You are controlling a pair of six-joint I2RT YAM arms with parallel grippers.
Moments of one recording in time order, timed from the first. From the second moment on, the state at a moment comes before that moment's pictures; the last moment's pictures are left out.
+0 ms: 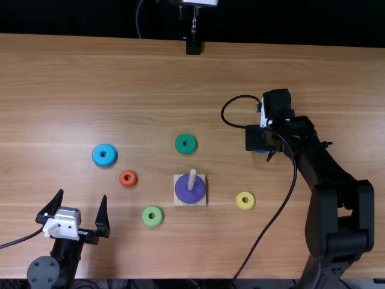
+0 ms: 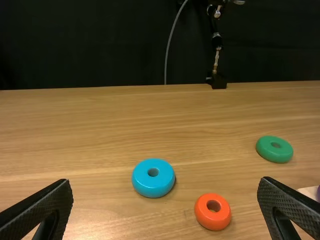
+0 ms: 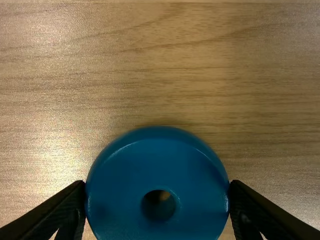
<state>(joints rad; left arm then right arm) -0.01 0.01 0.03 -0.08 0.12 -0.04 0.12 2.05 1.42 -0.60 0.04 0.06</state>
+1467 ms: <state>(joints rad) -0.01 0.01 0.03 -0.08 0.12 -0.04 0.48 1.77 1.72 -1.20 0.01 -0.03</state>
